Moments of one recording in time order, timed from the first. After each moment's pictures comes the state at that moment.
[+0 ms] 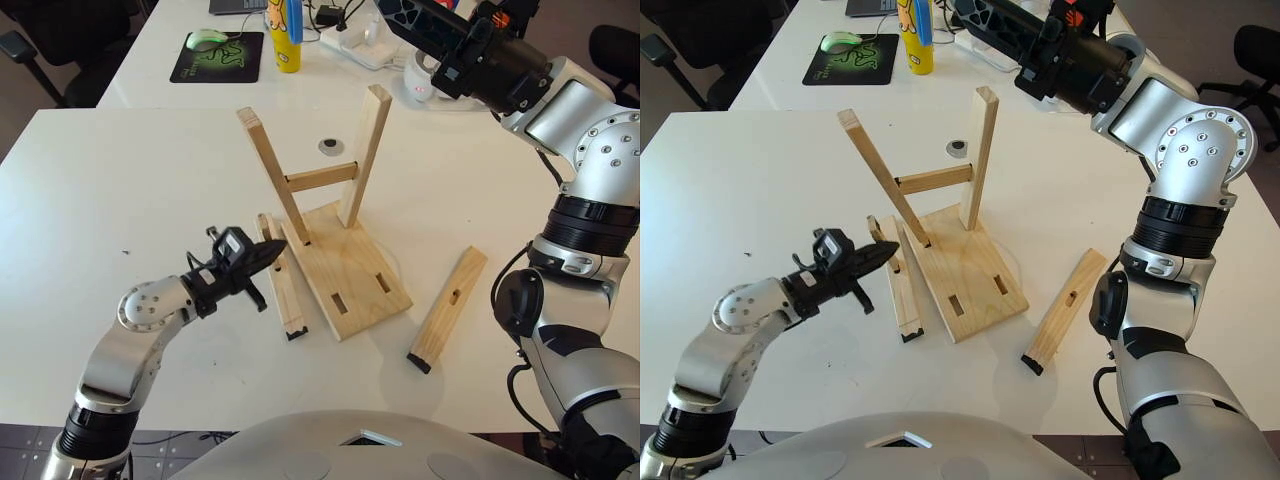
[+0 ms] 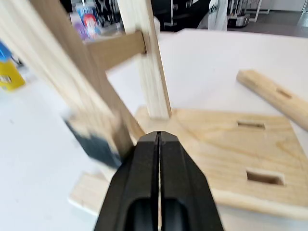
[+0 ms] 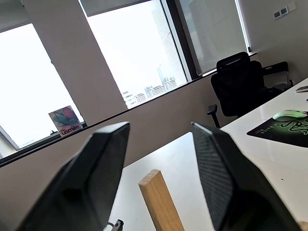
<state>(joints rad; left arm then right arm) 0.06 0.54 -0.03 -0.64 -0.39 0.51 -0.60 -0.89 -0.41 -0.29 0.05 1.04 1.06 0.58</state>
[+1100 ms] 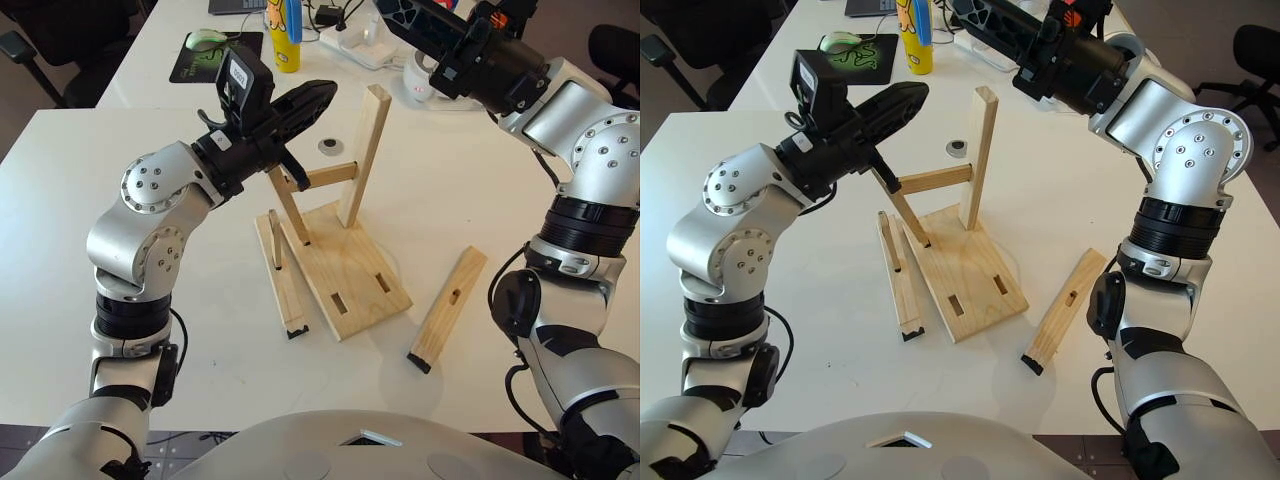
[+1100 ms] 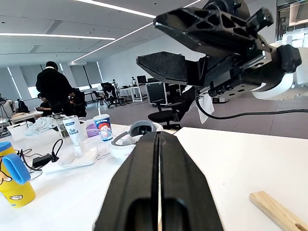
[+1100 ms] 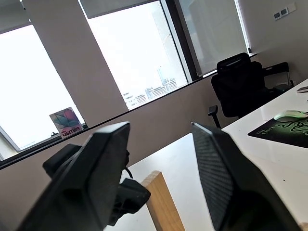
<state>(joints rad) -0.51 0.38 -0.05 -0.41 -0.52 0.62 -0.50 -0.89 -0.39 -0.30 0.05 1.04 1.06 0.58</state>
